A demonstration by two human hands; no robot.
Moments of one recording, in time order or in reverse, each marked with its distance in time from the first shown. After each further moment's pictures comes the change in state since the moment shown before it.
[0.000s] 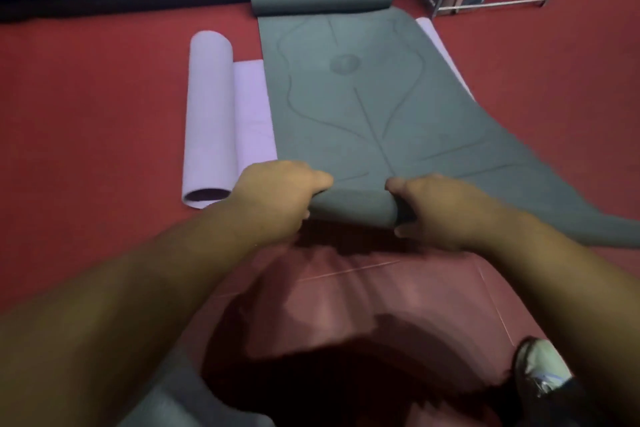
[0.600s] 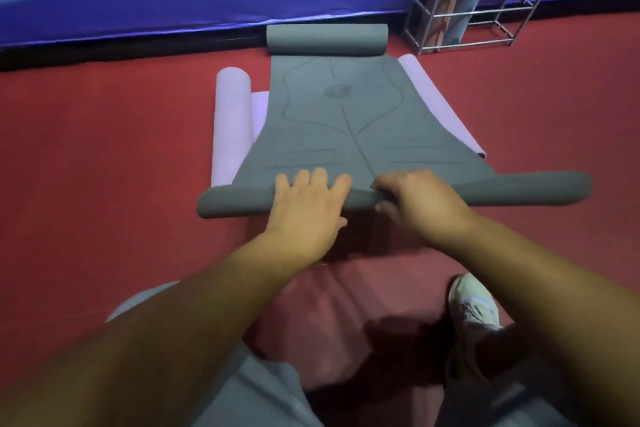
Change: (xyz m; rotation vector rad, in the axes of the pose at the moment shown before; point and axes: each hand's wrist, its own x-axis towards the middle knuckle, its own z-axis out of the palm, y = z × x) left_hand -0.106 0.076 0.018 0.137 0.267 -0.130; right_hand -0.084 -0.074 0.019 0.097 0.385 -0.014
